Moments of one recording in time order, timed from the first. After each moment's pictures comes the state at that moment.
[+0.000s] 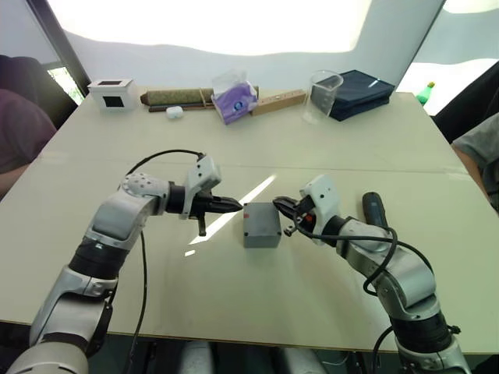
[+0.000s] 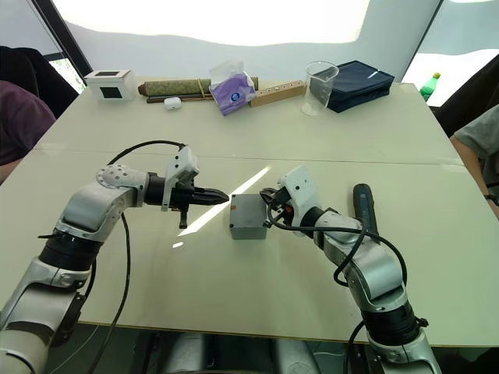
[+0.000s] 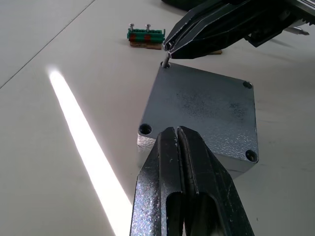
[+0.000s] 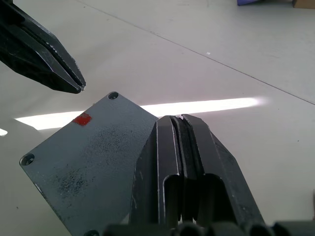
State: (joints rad) left arm -0.68 0.61 -0.21 0.02 -0.34 0.60 -1.16; right arm -0.30 -0.41 0.11 -0.49 0.36 0.80 0.38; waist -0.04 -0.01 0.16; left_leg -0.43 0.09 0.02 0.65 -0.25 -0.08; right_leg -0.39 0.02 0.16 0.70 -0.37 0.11
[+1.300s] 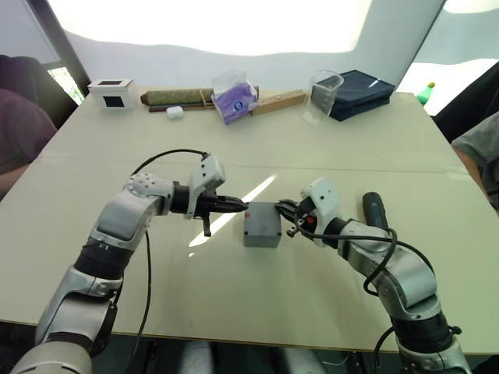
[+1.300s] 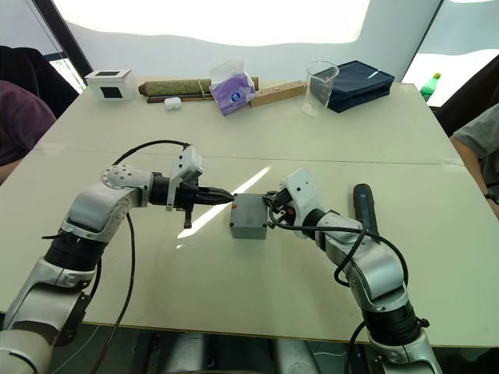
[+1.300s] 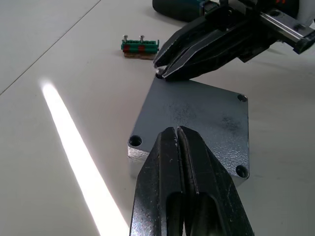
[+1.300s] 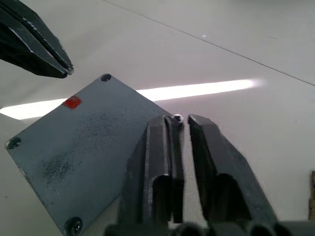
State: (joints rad) left arm -0.68 0.58 -0.21 0.01 -0.34 0.60 -1.16; right arm -0.30 -0.41 0.11 -0.48 0.35 0.84 0.38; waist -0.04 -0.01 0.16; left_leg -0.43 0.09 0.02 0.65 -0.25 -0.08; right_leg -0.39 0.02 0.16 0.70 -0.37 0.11
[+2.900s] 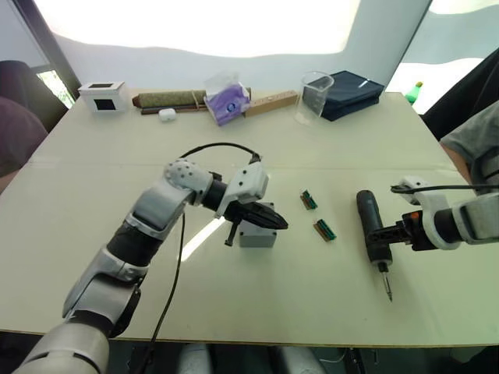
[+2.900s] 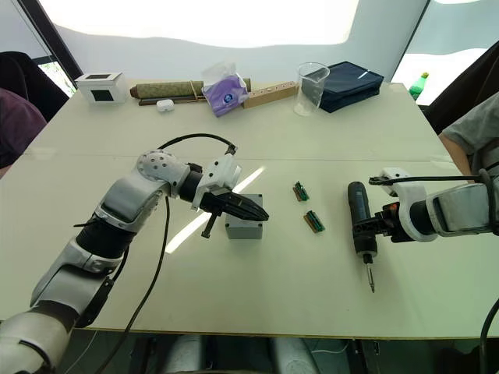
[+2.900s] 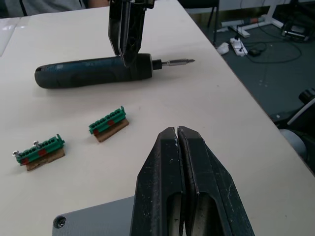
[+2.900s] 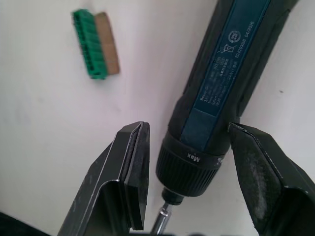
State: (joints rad) left arm -0.83 0.47 -0.37 0.00 -0.33 0.43 -1.37; right arm -0.59 -1.19 0.00 0.05 1.54 1.61 -0.18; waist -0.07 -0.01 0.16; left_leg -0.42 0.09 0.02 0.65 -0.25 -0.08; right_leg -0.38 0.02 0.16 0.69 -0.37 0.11
